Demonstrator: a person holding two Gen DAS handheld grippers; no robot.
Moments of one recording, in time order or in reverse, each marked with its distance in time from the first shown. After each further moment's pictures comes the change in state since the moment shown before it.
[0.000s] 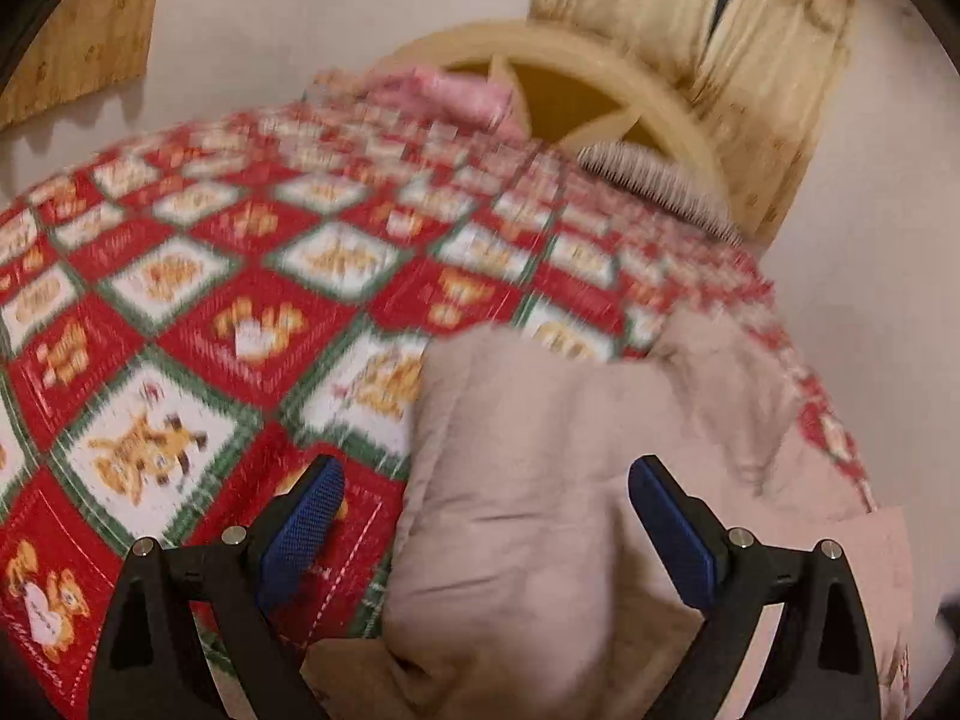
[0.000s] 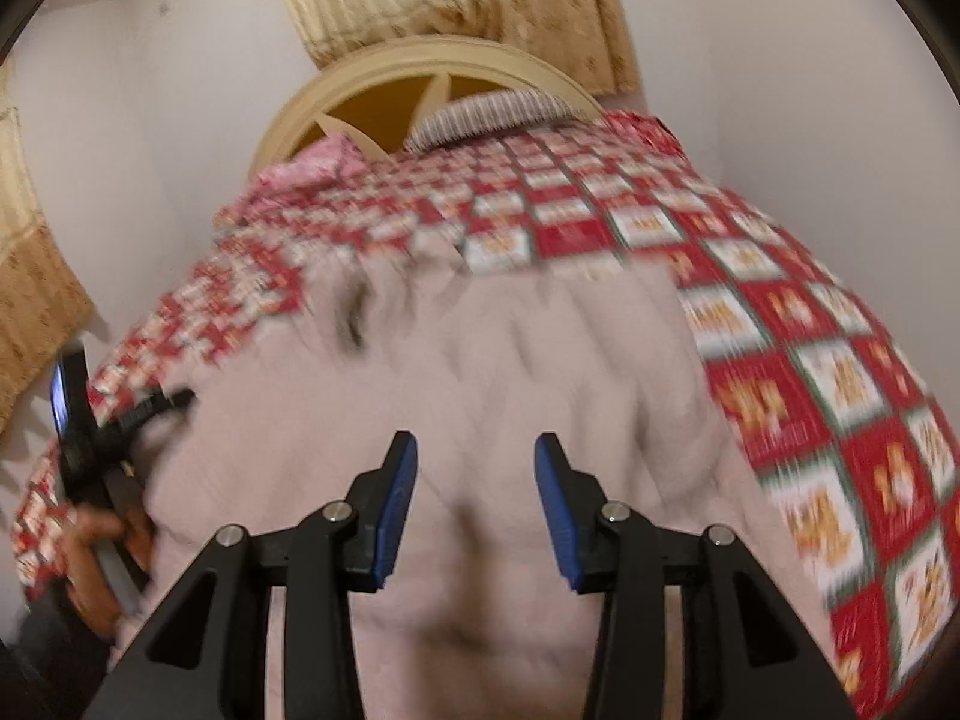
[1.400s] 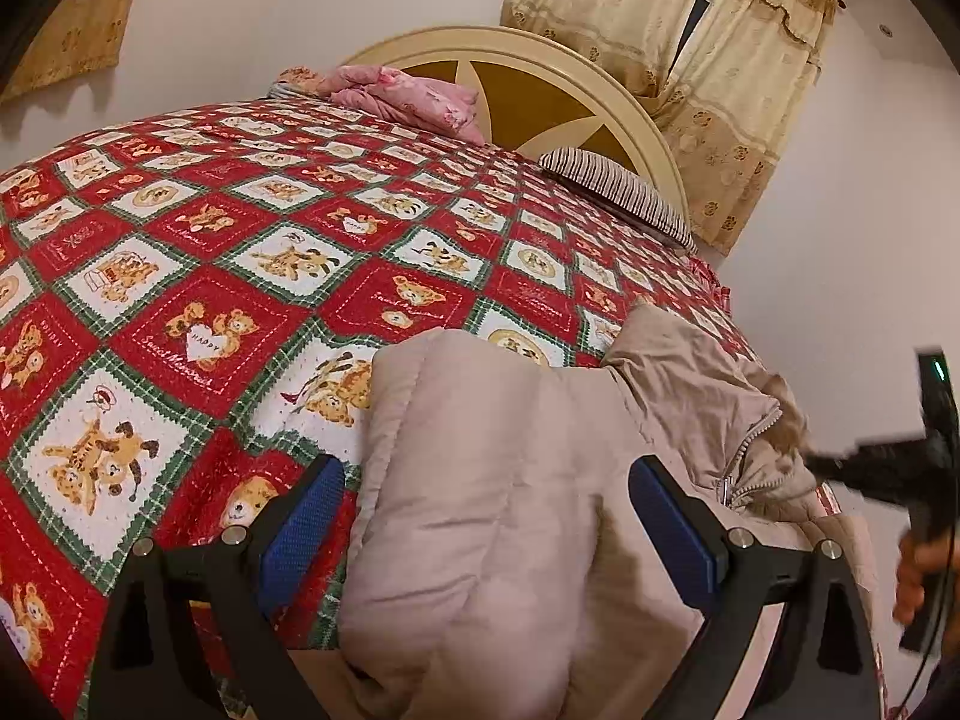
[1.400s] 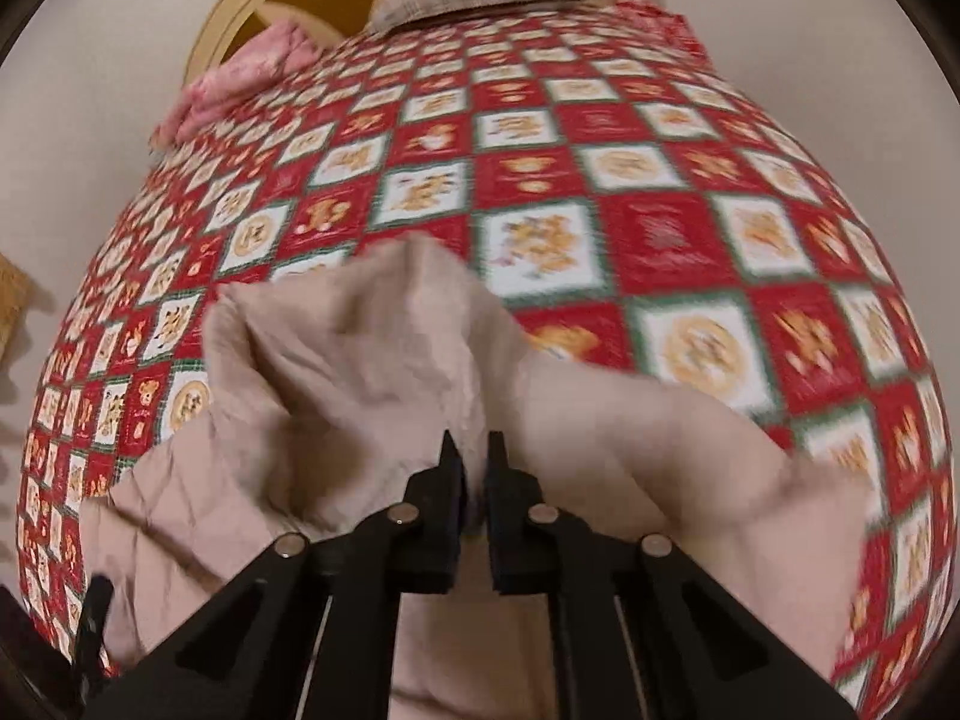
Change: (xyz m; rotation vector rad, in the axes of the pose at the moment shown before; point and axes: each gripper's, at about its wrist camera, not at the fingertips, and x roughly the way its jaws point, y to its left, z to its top) left arm 0.012 0.005 0.004 -0.028 0.036 -0.110; right arm 0.173 0.009 0.109 0.045 0.362 -0.105
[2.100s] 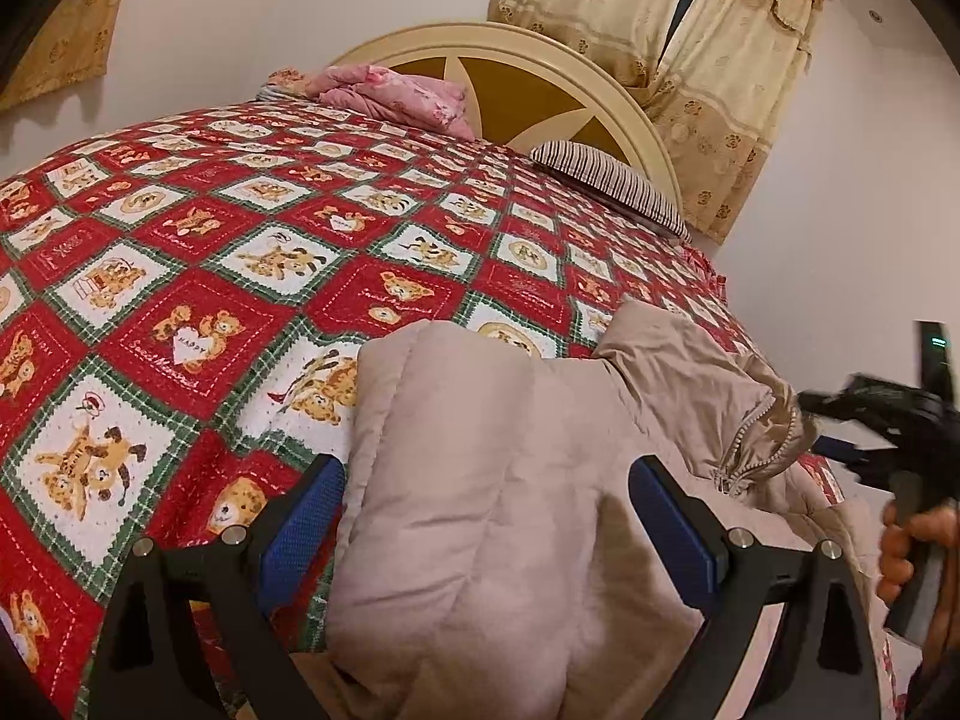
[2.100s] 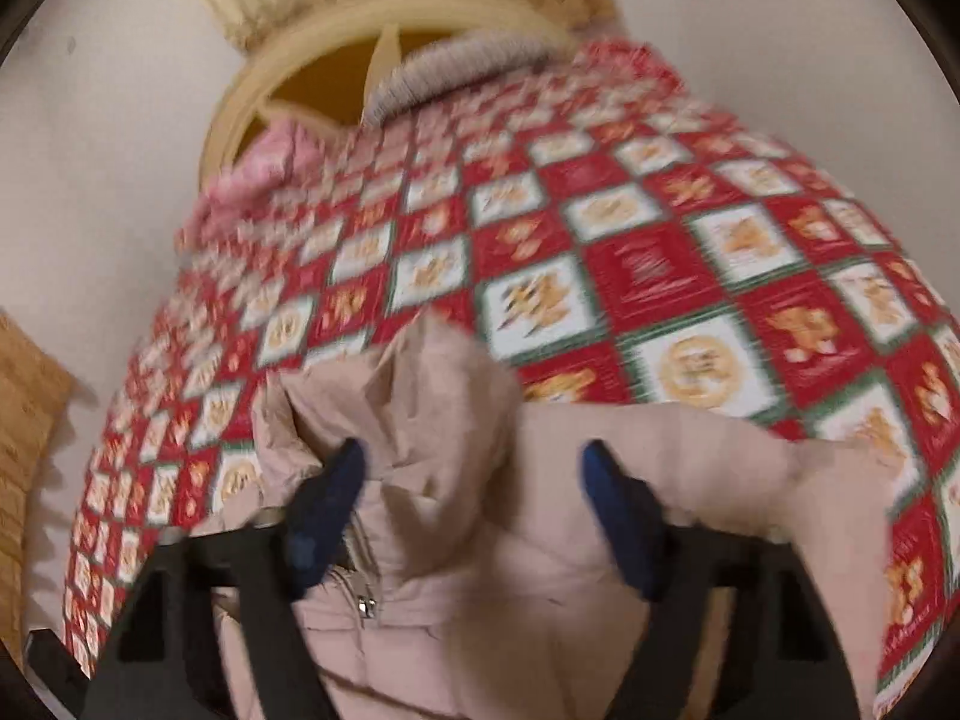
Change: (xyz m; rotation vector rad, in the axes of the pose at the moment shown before) left arm 0.004 -0.006 -0.001 0.028 0.015 -0.007; right arm 0.003 -0.004 0.014 0.112 -0.144 0.118
